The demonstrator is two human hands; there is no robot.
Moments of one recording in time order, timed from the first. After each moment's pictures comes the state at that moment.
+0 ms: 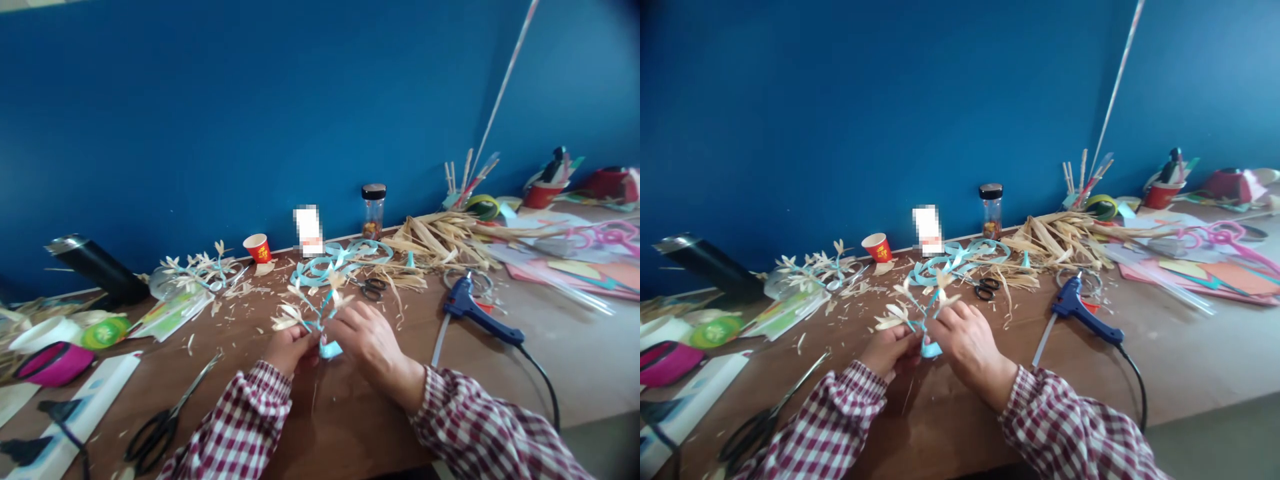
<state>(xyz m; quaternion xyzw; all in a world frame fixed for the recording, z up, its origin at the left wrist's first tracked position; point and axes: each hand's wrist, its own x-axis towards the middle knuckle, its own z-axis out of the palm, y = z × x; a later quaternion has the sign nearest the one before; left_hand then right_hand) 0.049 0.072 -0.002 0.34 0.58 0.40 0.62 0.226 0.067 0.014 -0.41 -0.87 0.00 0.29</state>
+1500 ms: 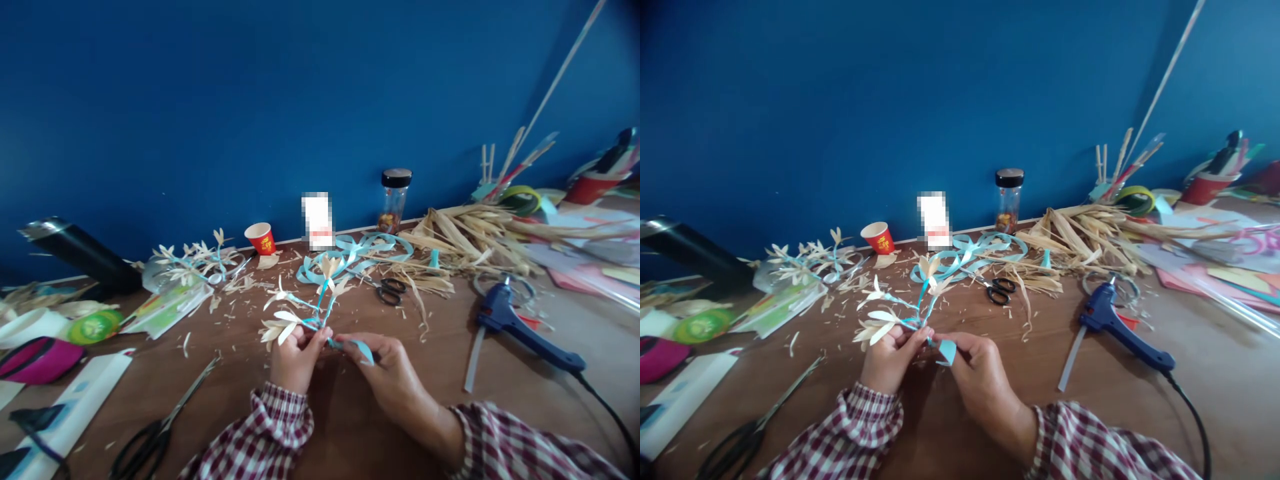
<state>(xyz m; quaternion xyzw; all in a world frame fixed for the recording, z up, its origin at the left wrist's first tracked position) 0.055 0.080 -0.024 0.42 0.63 0.48 0.43 0.205 0.065 -0.021 -0.44 -0.56 0.52 0.48</state>
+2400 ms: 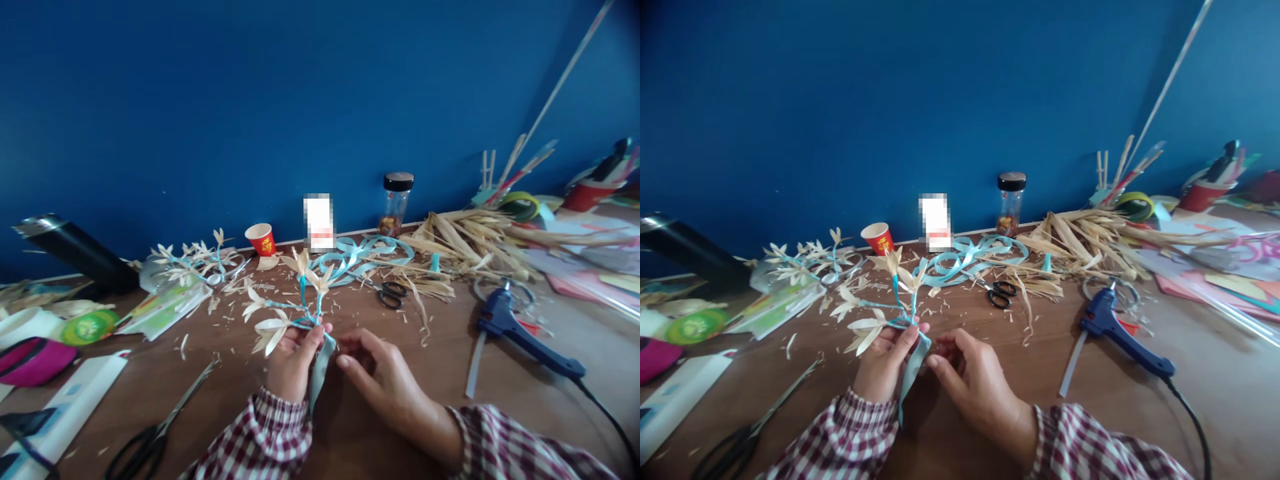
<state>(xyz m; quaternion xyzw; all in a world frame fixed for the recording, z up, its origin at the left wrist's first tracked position) 0.058 0.076 -0.006 0.30 0.56 0.56 0.53 0.211 0.063 -0.011 -0.44 -0.69 0.40 0.41</state>
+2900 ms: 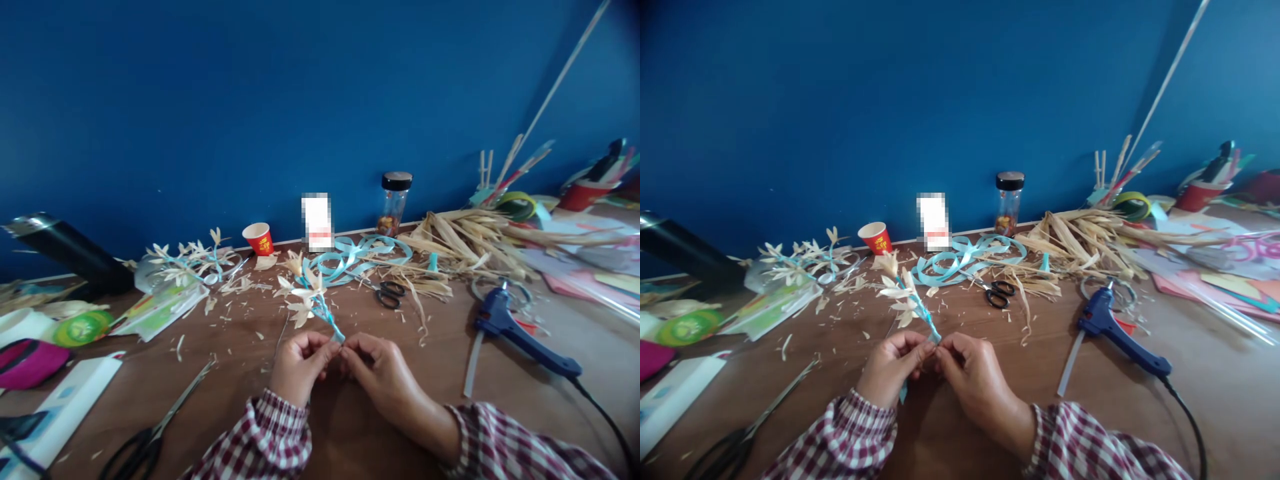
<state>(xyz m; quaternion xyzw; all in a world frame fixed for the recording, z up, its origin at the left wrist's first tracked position) 0.059 0.073 -0.016 0.38 0.57 0.48 0.55 0.208 0.070 -0.019 -0.46 -0.65 0.45 0.40</state>
